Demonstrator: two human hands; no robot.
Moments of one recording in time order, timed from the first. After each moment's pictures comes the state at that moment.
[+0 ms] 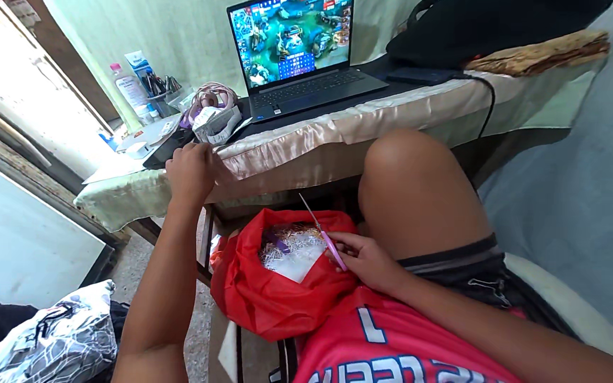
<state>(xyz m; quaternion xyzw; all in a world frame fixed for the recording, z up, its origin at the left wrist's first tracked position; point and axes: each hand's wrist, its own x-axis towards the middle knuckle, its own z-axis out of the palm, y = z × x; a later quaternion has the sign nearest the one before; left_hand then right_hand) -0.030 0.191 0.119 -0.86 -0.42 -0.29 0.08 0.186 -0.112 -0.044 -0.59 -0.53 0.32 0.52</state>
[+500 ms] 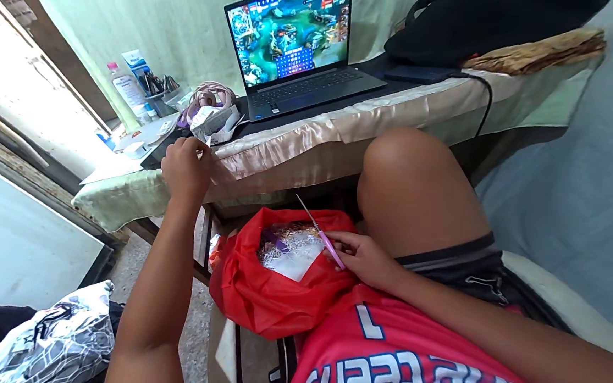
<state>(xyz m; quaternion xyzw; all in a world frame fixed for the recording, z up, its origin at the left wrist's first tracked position) -0.032 0.191 0.120 -0.84 -0.39 -0.38 0.06 0.188 -0.111 -0.045 -0.59 -0.53 0.32 0.51</state>
